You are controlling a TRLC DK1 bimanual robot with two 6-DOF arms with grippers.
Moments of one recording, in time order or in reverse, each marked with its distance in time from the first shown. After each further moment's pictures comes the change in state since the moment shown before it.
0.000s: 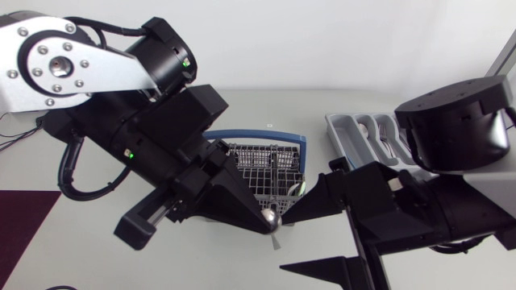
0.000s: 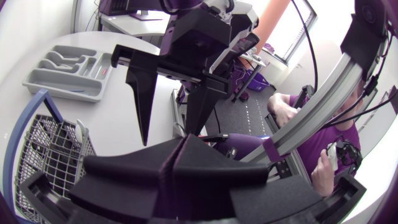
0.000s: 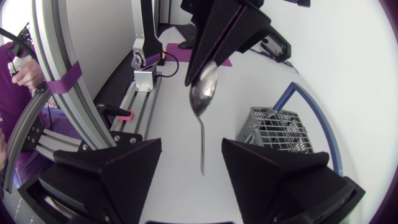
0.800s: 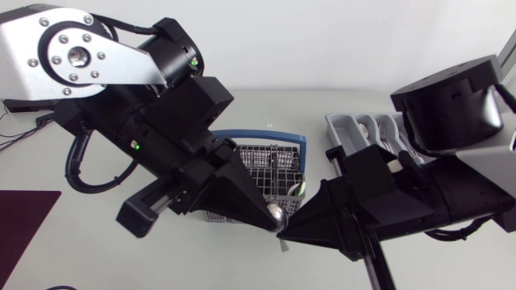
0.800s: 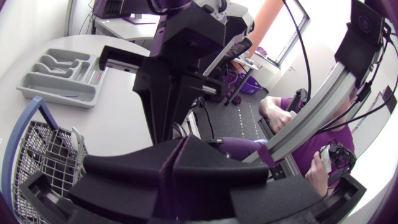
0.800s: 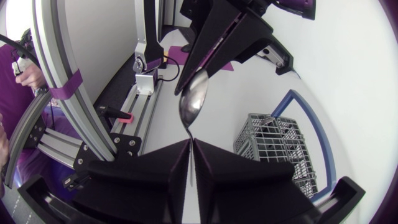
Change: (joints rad) left arm 0.010 0.044 0.044 -0.044 0.054 0.039; right arm -0.039 0.049 0.060 -0.045 -0.055 -0.059
